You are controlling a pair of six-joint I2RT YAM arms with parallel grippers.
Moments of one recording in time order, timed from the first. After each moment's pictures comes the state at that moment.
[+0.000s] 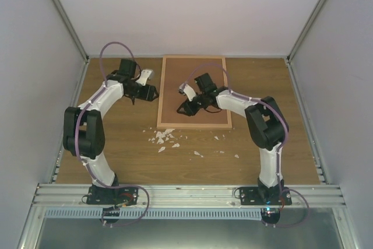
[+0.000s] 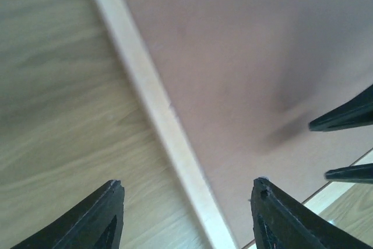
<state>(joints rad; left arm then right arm) -0.17 1.77 1.38 -0.64 0.43 0.10 0.53 2.00 1.37 -0.30 -0.58 -0.17</state>
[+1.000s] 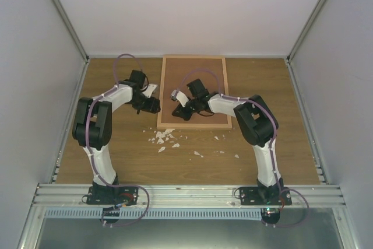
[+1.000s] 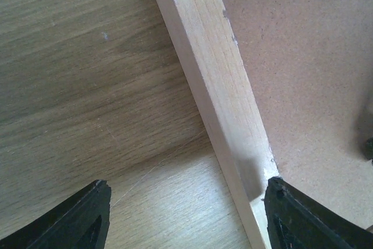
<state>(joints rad) -0.19 1.90 1.29 -0.63 0.29 0.10 0.61 2.14 1.40 -0.21 -0.58 -0.27</state>
